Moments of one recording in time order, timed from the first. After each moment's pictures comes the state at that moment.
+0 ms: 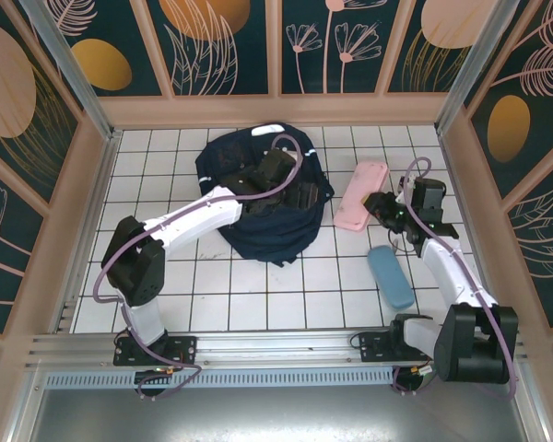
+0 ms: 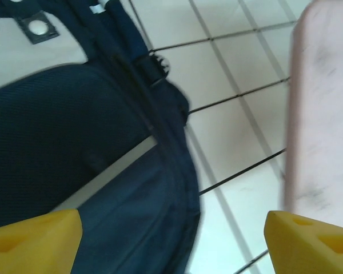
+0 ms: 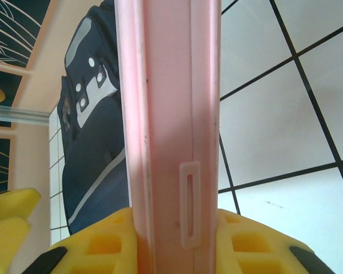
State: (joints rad) left arm -0.79 1.82 1.48 -0.43 -0.04 -0.44; right arm -0.03 1.14 0.70 -0.25 -0.54 0.67
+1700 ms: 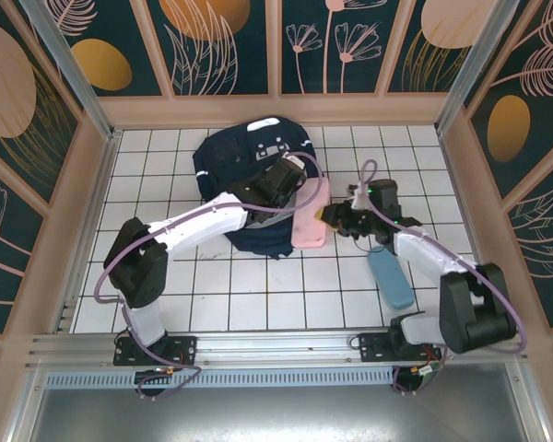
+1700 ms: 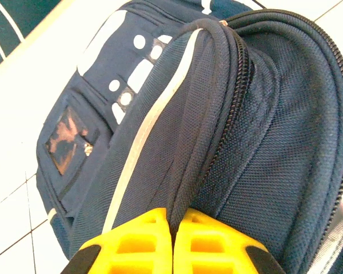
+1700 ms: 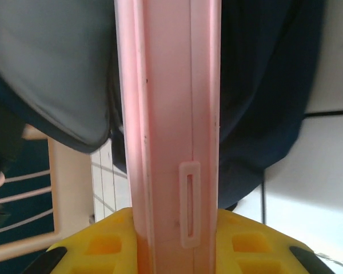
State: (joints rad) left arm -0.83 1.81 1.45 -0.42 -0.58 0.05; right arm 0.29 1.36 0.69 -0.06 -0.71 0.80
